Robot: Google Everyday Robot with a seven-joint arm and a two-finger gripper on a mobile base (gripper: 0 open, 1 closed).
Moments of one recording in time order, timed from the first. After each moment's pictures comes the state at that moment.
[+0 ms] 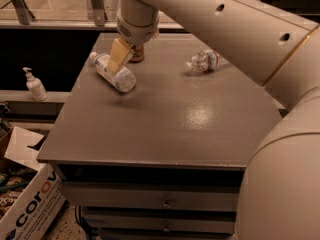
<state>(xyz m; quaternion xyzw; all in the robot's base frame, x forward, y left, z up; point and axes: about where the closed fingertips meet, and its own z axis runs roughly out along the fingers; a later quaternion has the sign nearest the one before) 0.676 0.062 0.905 -0.44 0.87 -0.01 0.23</state>
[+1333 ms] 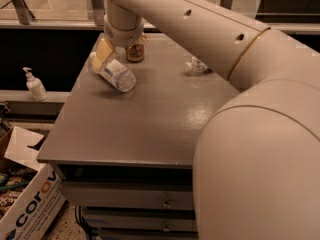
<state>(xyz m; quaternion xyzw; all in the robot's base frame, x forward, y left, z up) 0.707 0.099 0.881 -0.36 0.91 0.02 0.22</state>
